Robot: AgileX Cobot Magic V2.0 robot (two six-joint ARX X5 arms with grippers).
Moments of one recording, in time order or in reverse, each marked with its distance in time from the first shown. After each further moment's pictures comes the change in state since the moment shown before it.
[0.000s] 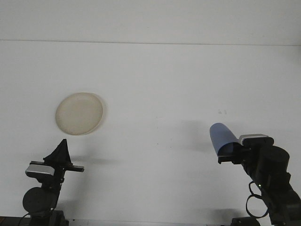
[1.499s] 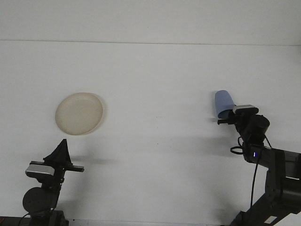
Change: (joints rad) left arm 0.000 0.000 0.000 0.000 0.000 0.000; right arm -0.302 1.079 -0.189 1.565 -0.233 -0.160
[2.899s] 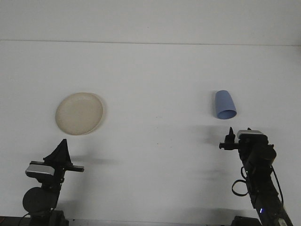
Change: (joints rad) left arm 0.000 0.000 0.000 0.000 0.000 0.000; right arm 0.080 -0.803 -0.304 -0.543 0.236 0.056
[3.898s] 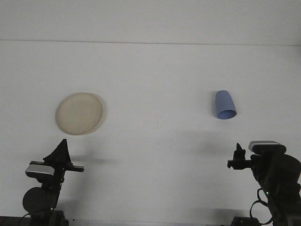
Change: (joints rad) left arm 0.000 0.000 0.000 0.000 0.000 0.000; right arm 0.071 -0.369 0.444 -1.006 0.003 0.006
